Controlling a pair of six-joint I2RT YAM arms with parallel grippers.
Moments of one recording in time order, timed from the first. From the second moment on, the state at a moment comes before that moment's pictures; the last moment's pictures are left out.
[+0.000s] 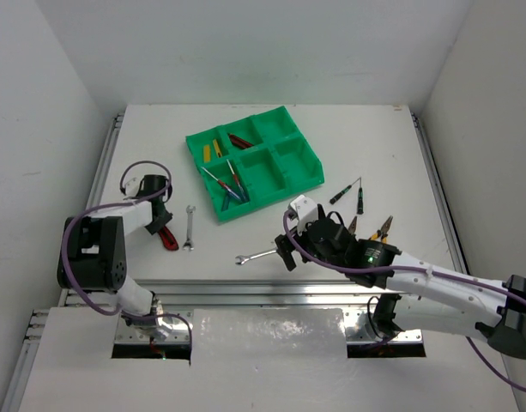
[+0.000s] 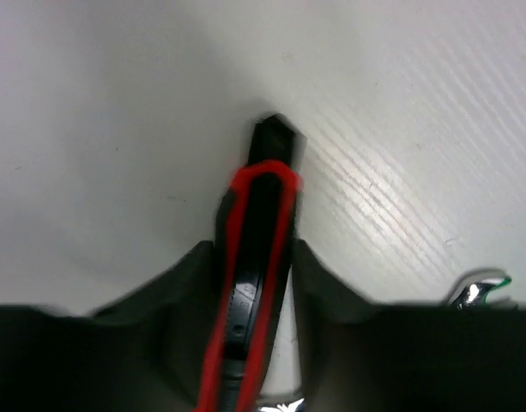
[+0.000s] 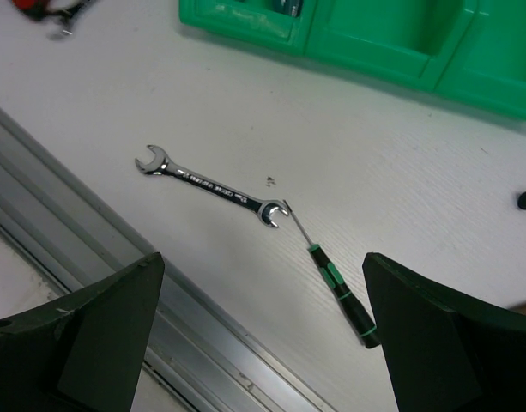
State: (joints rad) left arm 0.03 1.53 0.71 -0.33 -0.39 -0.76; right arm 1.05 0.97 0.65 -0.26 0.32 0.18
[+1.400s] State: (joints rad) left arm -0.29 2.29 1.94 0.05 -0.39 -0.78; right arm 0.95 0.84 0.58 -0.22 0.23 0.17
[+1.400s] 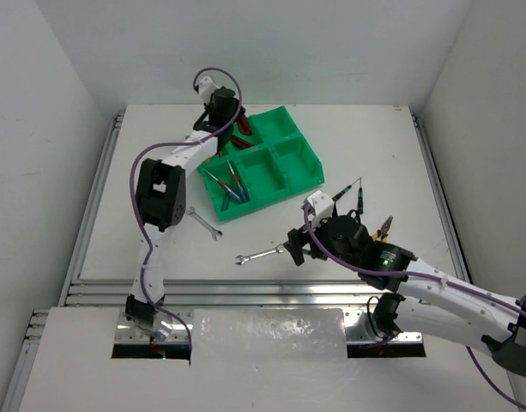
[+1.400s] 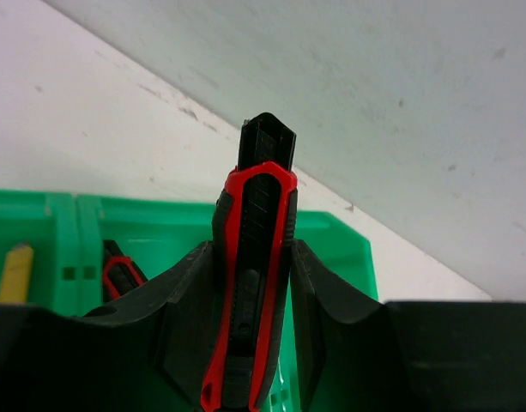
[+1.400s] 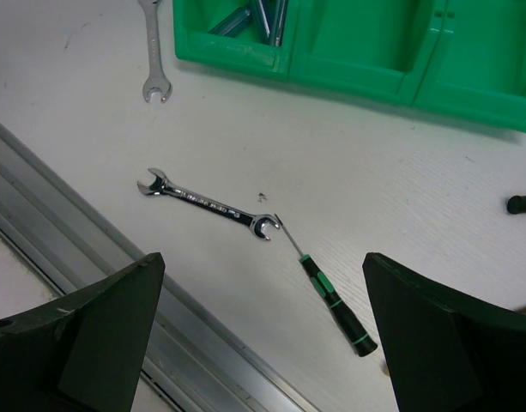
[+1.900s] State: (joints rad) left arm -0.35 2.37 1.96 0.03 -0.47 -0.89; right arm 0.95 0.84 0.57 -0.22 0.23 0.17
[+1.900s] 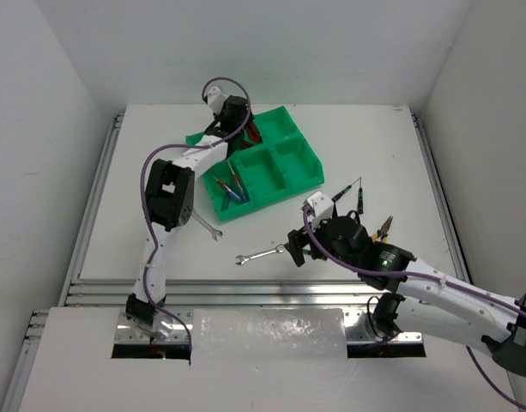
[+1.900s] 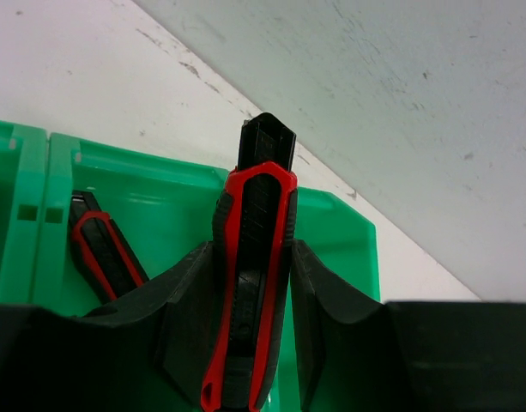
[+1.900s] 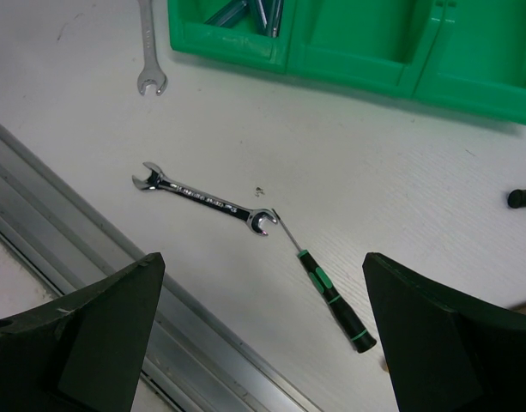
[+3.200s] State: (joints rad) left arm -0.41 0.71 0.91 -0.54 -0.30 -0.61; right arm 0.73 1.68 0.88 -0.60 0.04 -0.11
